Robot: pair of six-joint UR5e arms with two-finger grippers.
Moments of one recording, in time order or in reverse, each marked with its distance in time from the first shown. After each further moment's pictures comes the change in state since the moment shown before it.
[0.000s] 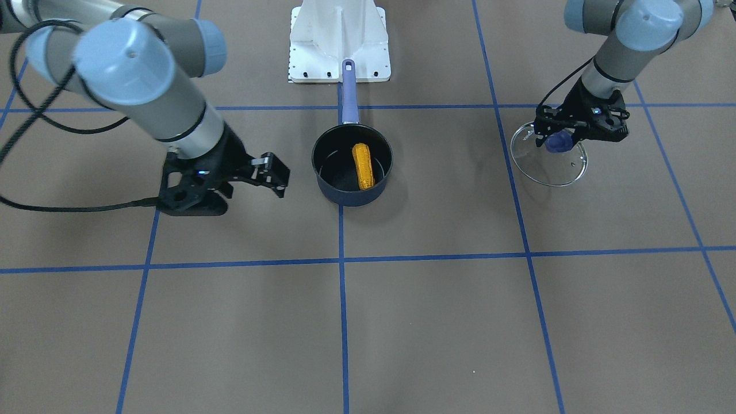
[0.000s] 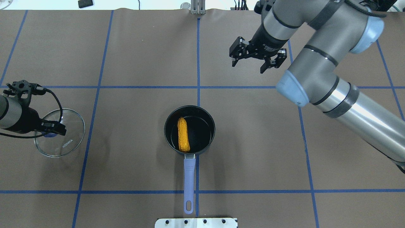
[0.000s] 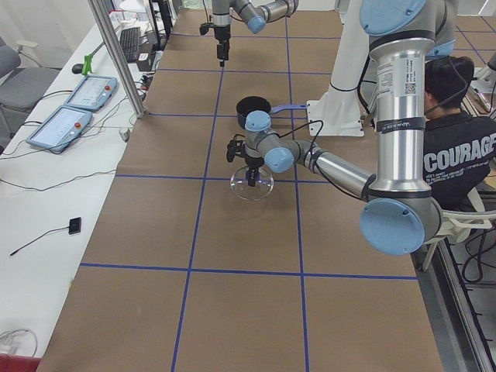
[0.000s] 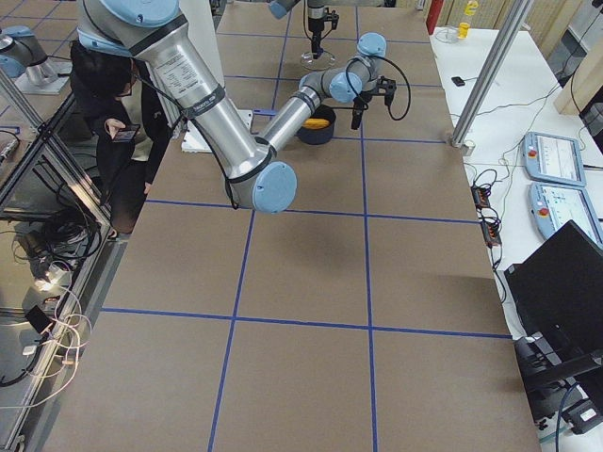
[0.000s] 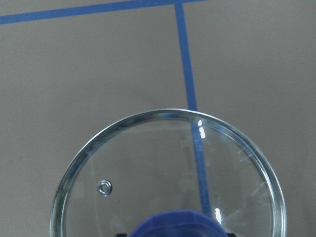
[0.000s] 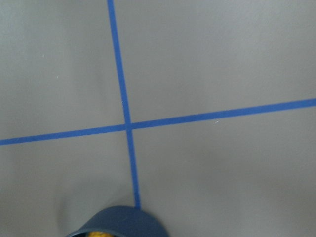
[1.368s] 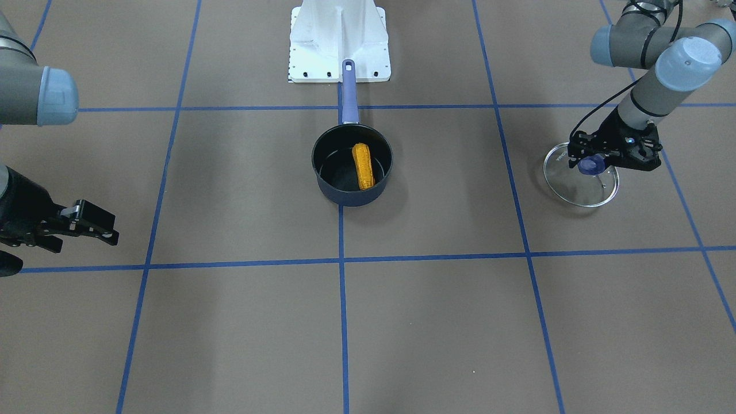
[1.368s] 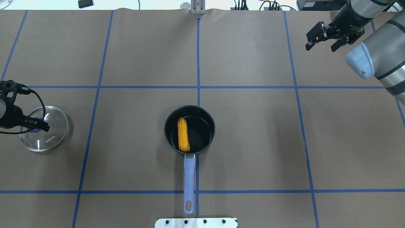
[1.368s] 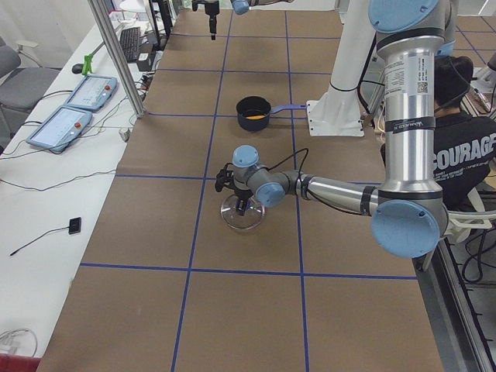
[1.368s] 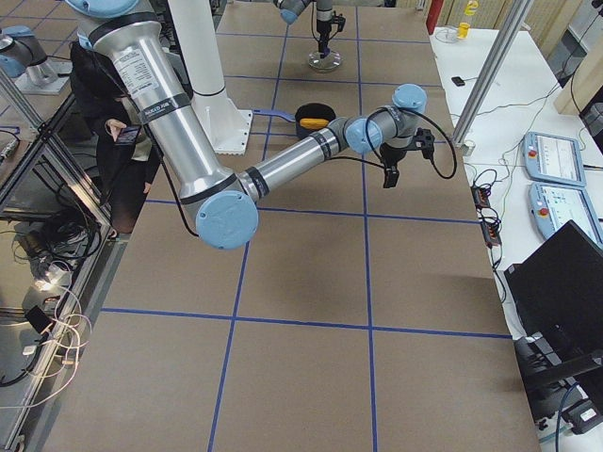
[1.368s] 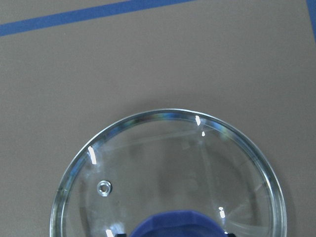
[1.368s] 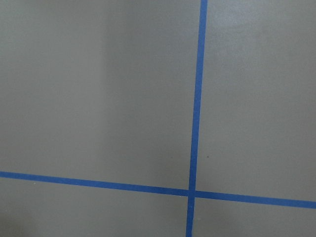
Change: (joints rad) left arm -0.079 0.014 0.230 -0.188 -0.031 0.154; right arm 0.233 -0.178 -0.069 0.001 0.063 -0.467
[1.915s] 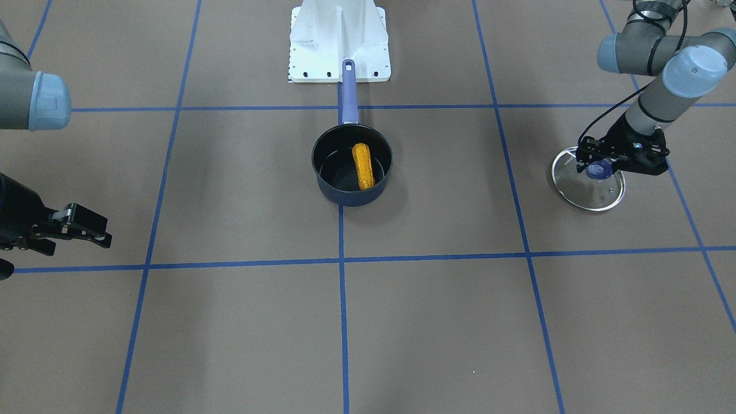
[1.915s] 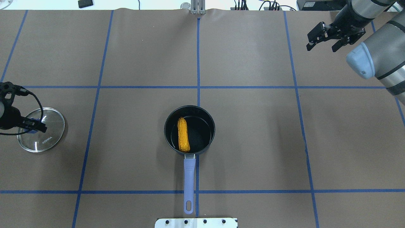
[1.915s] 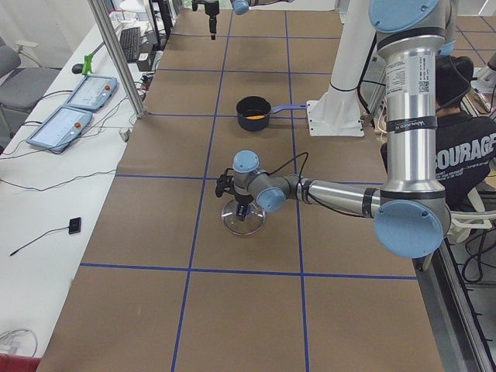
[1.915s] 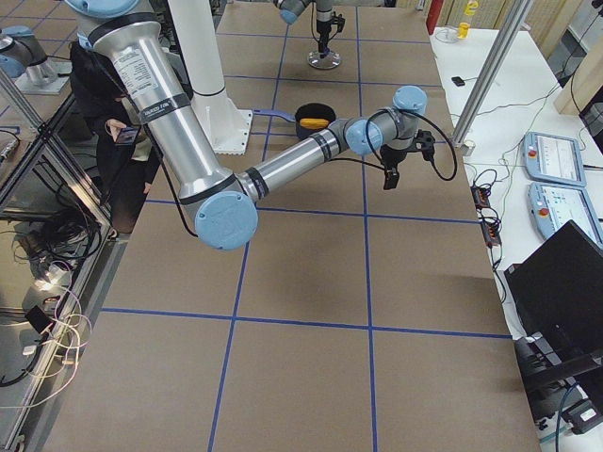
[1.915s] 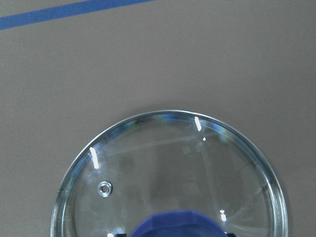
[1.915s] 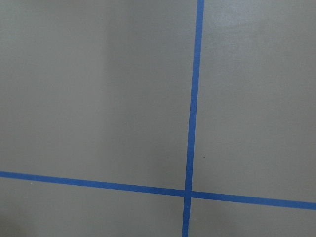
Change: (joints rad) left arm -0.001 0.004 0.025 -0.008 0.010 0.009; right arm 0.001 -0.002 -0.005 0.002 -0.003 -0.003
